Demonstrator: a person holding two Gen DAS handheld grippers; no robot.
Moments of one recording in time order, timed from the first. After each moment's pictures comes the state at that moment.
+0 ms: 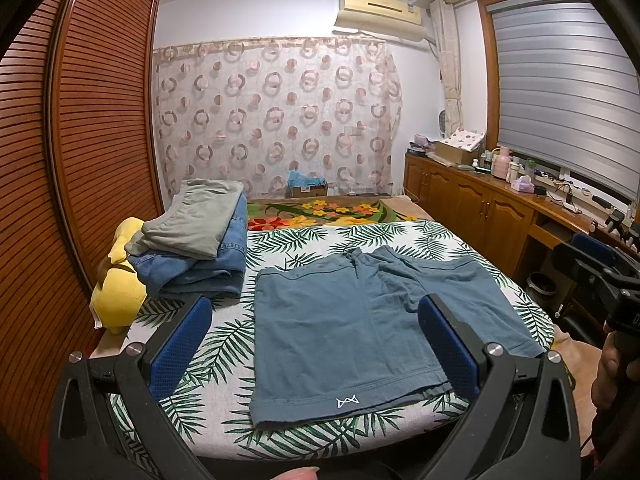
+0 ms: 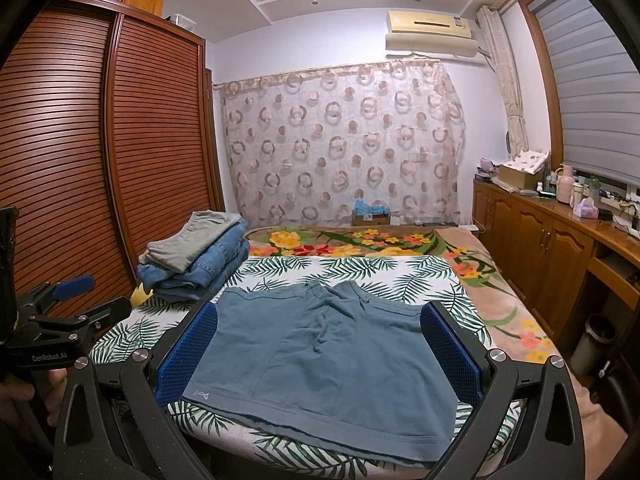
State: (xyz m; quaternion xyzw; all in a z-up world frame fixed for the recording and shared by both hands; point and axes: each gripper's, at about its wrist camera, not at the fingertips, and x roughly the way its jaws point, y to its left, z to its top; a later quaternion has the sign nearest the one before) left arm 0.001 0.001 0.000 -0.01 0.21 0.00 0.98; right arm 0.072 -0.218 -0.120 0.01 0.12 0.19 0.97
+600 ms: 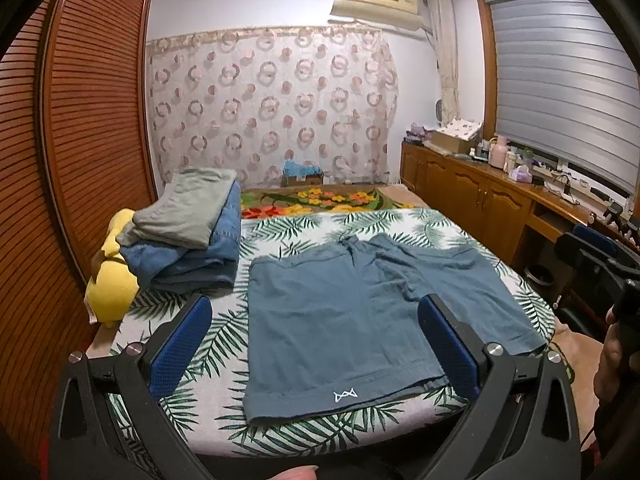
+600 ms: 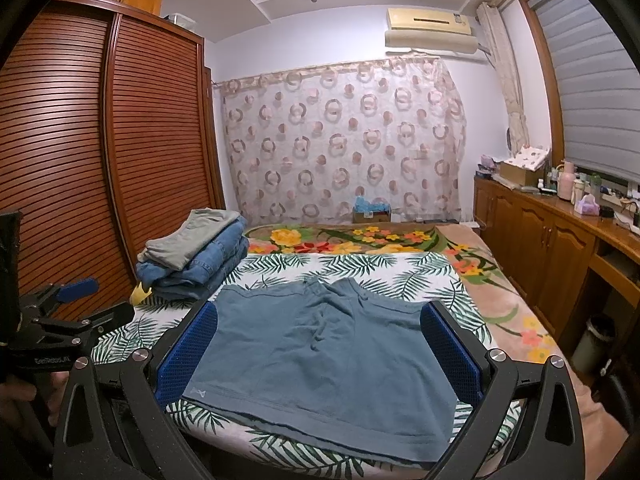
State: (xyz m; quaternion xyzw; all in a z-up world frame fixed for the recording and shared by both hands) left arm 0.009 -0.012 -0.007 -0.01 0.23 -0.01 0.97; right arm 0.076 -0.221 -0.126 0.01 0.12 0.19 0.97
